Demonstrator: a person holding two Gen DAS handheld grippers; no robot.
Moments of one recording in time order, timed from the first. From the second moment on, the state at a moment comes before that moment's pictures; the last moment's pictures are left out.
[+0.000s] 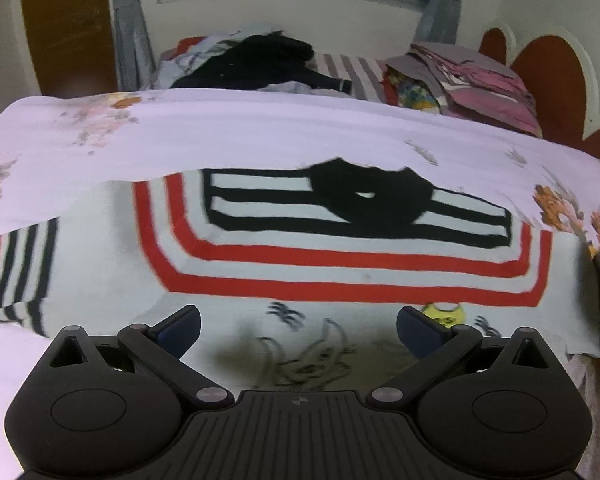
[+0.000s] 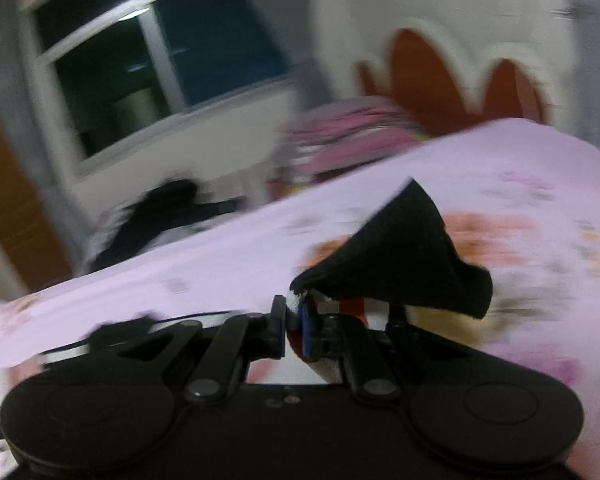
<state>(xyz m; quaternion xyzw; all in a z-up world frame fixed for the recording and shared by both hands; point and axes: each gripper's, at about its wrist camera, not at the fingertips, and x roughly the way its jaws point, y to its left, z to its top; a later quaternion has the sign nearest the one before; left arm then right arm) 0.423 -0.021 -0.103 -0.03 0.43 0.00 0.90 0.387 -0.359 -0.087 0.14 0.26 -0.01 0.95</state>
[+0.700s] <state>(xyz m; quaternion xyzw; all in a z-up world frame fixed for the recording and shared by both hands) 0.444 -0.001 -0.141 -0.08 0.45 -0.14 0.88 0.362 -0.230 -0.119 0.06 0.34 0.07 0.94</state>
